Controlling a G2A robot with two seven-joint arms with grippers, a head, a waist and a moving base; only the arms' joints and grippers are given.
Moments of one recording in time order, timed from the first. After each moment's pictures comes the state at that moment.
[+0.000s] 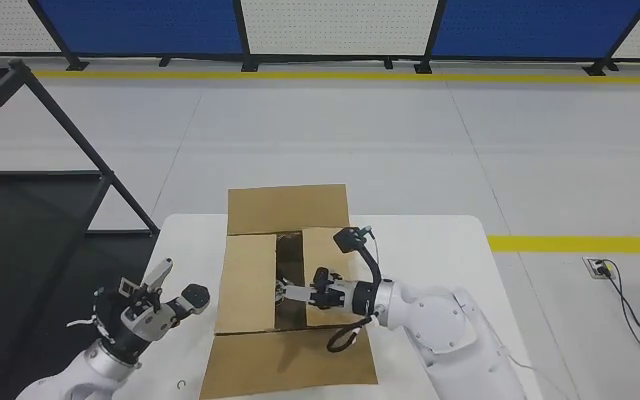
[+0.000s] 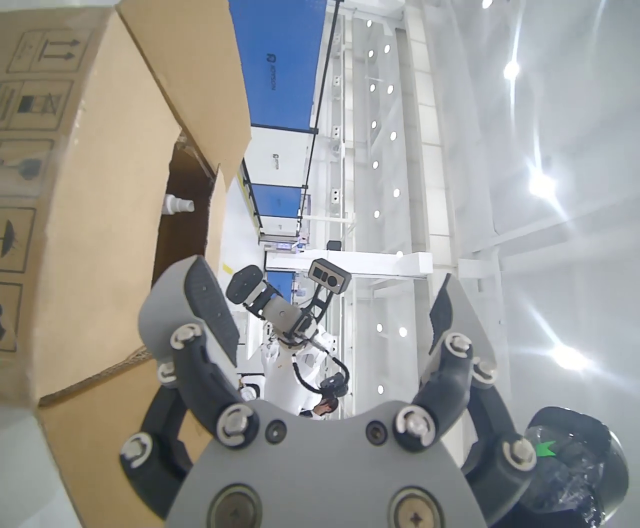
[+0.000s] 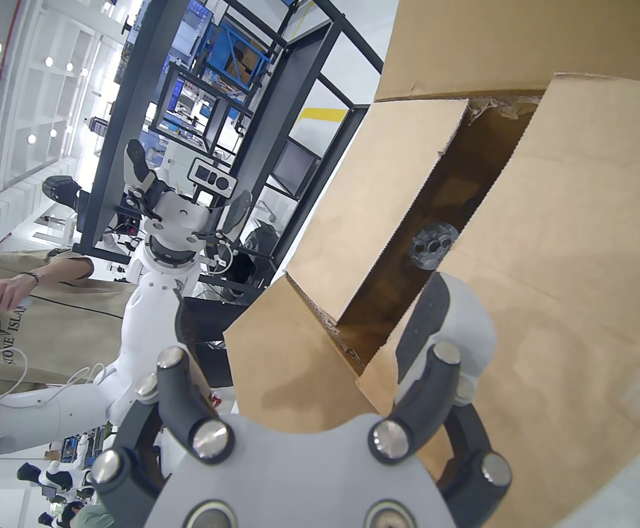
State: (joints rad) left arm 1.44 -1.09 -1.81 -1.85 -0.71 0.04 -0.66; right arm -0.83 -1.42 1.16 -1.62 -0.34 -0.11 0.94
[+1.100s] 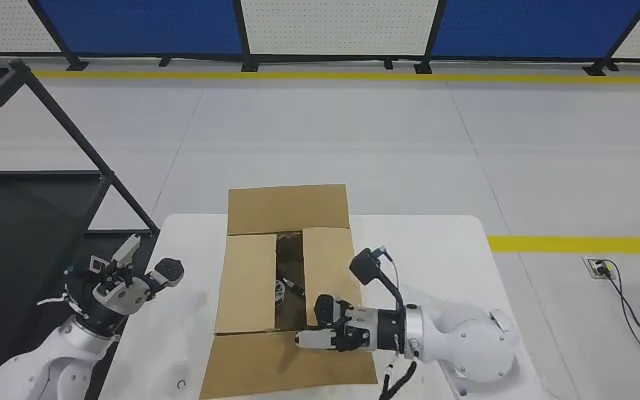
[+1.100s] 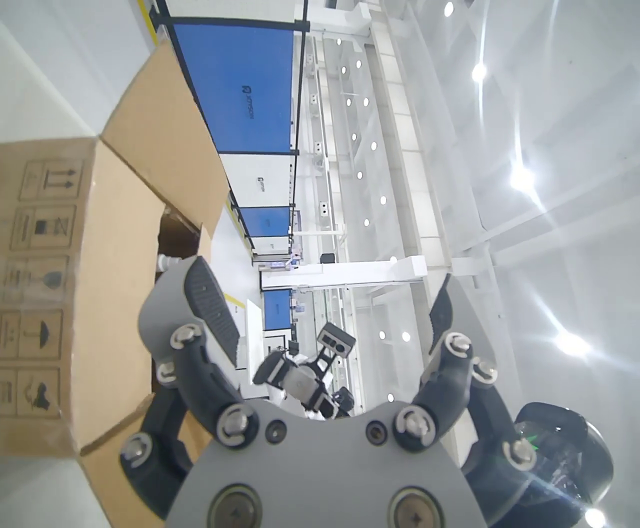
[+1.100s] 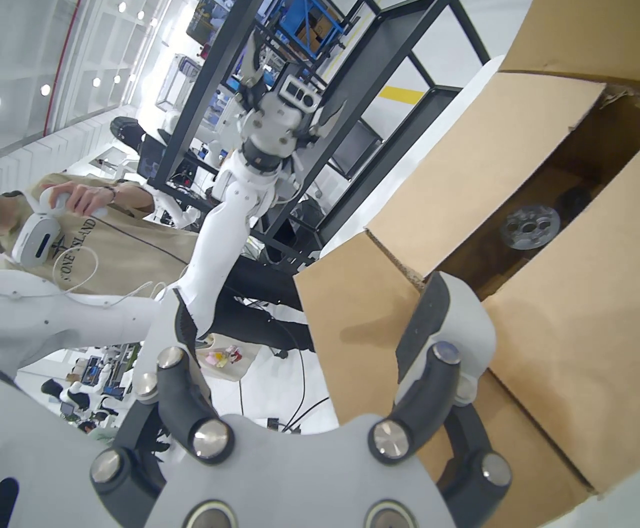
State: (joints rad) left arm 1.21 -1.07 -1.80 -1.64 -0.65 0.01 -0.72; right arm -0.99 -1.36 1.27 -1.86 -0.15 -0.19 1.15
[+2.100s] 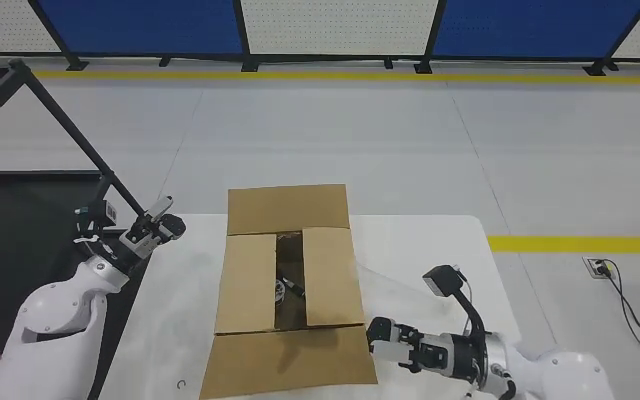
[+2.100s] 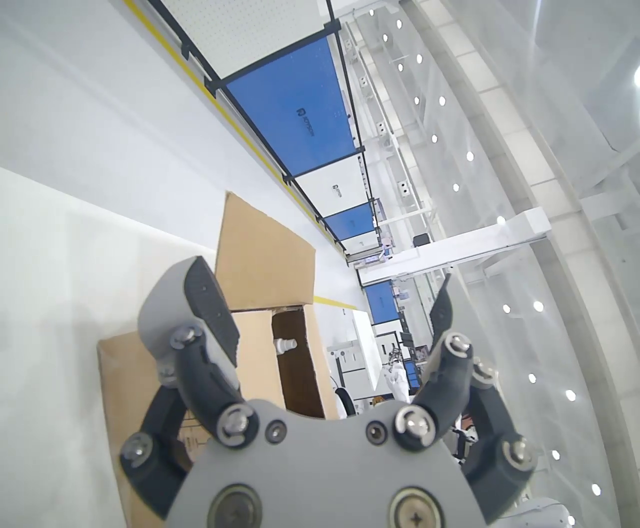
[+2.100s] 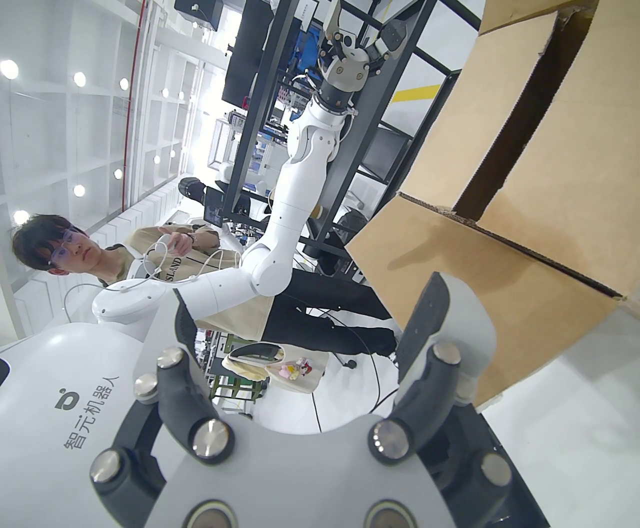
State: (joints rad) left arm 0.79 -1.05 -1.62 -1.17 -0.24 -0.28 -0.78; right arm -1.20 -1.31 1.54 -2.03 0.10 -0.01 1.25
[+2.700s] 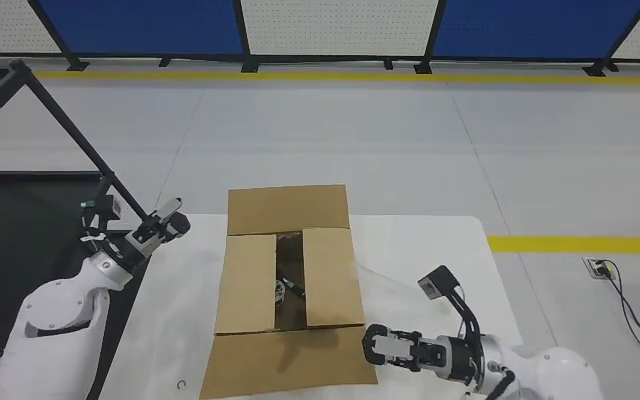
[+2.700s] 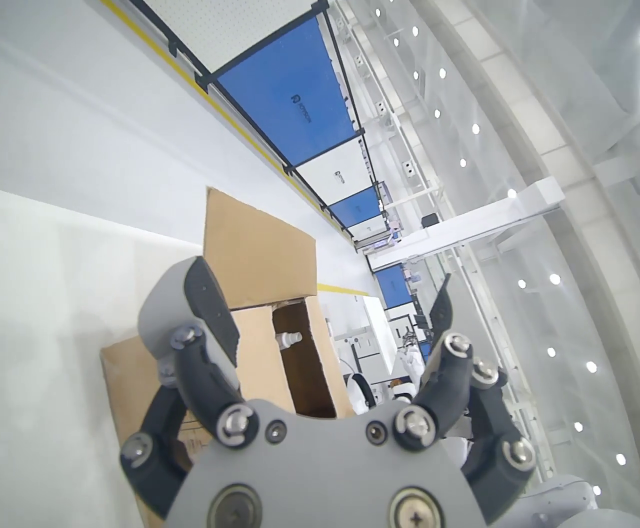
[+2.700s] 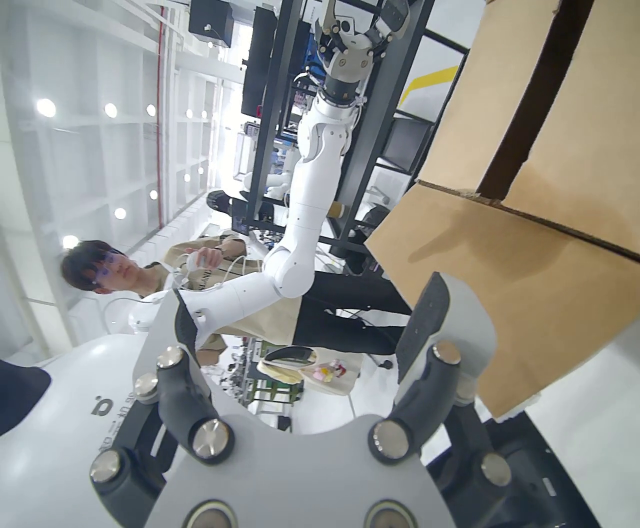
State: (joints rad) left arm 0.74 -1.05 -1.58 -1.13 -0.17 -0.38 -0.81; right arm -1.20 -1.30 1.53 -1.98 0.23 0.10 1.25
